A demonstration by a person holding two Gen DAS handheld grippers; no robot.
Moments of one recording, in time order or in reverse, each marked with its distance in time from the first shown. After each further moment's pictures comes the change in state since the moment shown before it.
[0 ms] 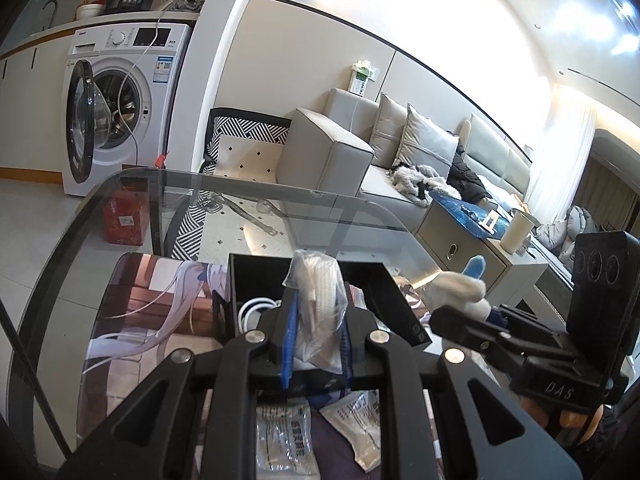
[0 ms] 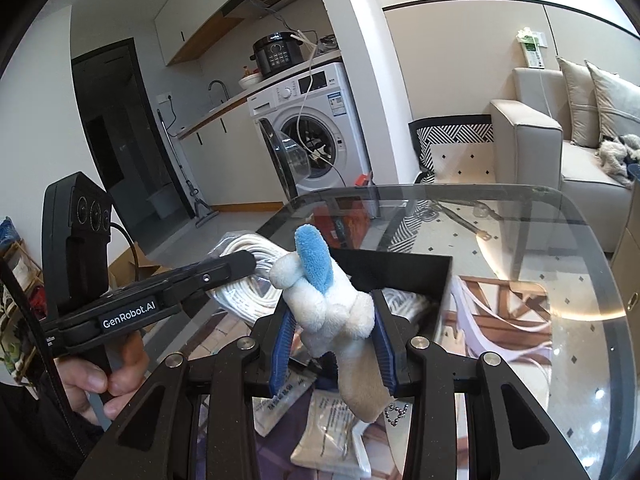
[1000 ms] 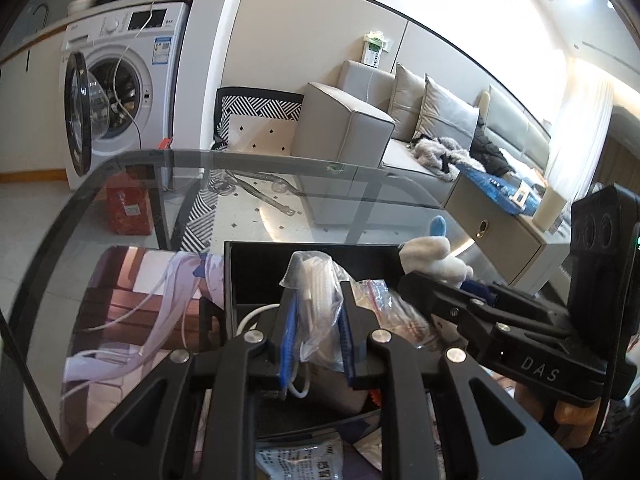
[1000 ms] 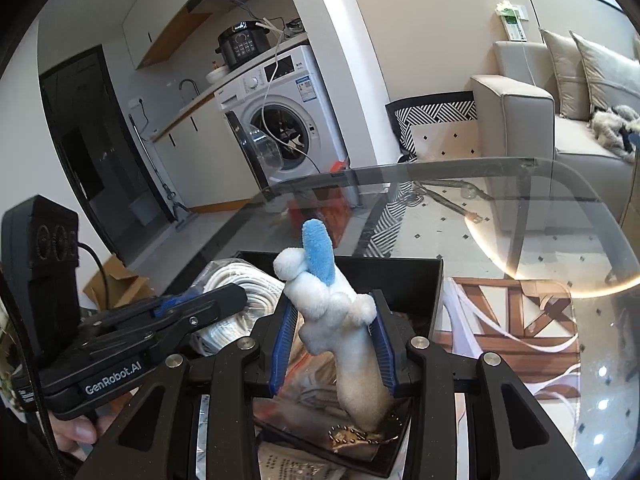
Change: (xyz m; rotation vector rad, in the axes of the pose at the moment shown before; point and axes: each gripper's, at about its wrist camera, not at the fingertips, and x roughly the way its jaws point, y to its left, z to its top) left arm 0.070 0.005 -0.006 0.051 0.091 0.079; right arm 0.082 -0.039 0.006 0.066 0.042 -0.069
